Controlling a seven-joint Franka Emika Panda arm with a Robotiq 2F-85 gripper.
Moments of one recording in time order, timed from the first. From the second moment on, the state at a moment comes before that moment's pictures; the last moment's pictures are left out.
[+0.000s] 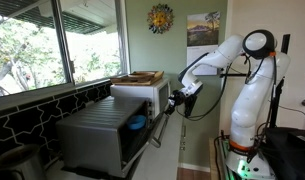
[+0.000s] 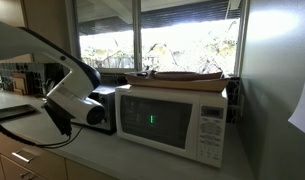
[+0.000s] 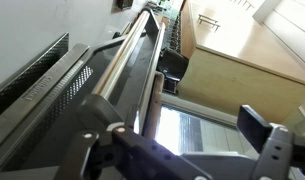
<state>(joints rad) -0.25 -0.37 -0.22 -2.74 1.34 1.48 -1.14</state>
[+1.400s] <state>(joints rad) -0.28 -0.61 -0.08 -2.74 1.42 1.72 -0.98</state>
